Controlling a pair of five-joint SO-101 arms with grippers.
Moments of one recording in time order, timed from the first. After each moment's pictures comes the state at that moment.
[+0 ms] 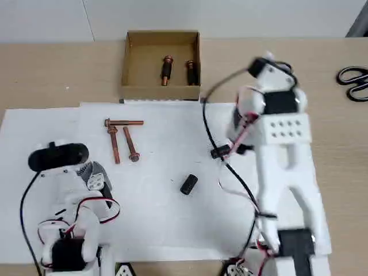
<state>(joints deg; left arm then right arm) -7.2 -96.1 75.8 68.8 16.5 -8.1 -12.1 0.9 98.2 -27.1</state>
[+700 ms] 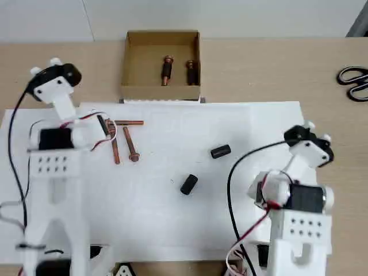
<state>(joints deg) -7.2 -21.8 23.3 74.6 26.9 4.2 -57.7 46.7 93.5 -27.1</state>
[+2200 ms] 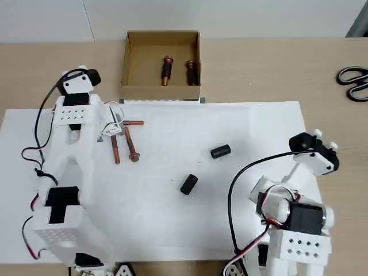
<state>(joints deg) -7.9 13.4 5.0 75.1 23.5 5.4 -66.1 51.4 90.8 -27.2</state>
